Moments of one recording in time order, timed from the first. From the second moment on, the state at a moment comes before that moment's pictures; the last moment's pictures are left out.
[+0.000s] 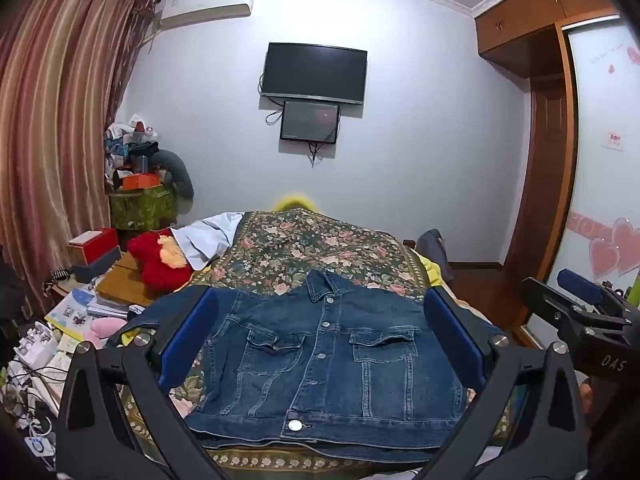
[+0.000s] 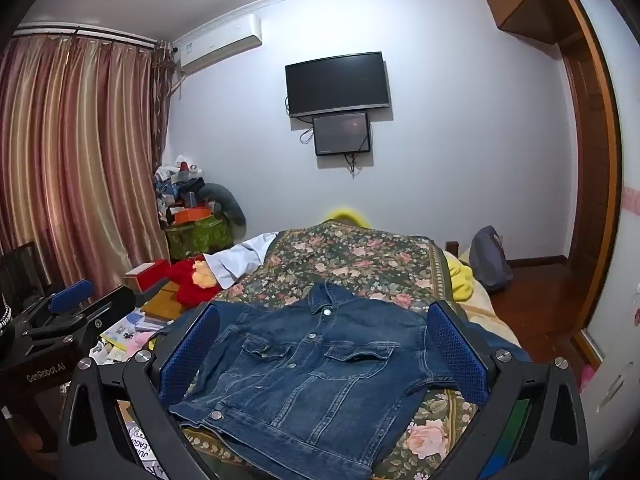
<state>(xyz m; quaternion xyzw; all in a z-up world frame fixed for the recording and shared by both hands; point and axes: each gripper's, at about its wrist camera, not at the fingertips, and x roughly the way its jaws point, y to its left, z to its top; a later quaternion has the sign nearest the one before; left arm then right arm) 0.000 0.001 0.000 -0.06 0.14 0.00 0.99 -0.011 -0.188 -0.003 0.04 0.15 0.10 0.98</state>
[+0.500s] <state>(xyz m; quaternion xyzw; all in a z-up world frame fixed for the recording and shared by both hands) 0.002 -0.001 0.000 -0.04 0.14 0.01 0.99 -0.012 -0.185 0.000 0.03 0.15 0.10 0.98</state>
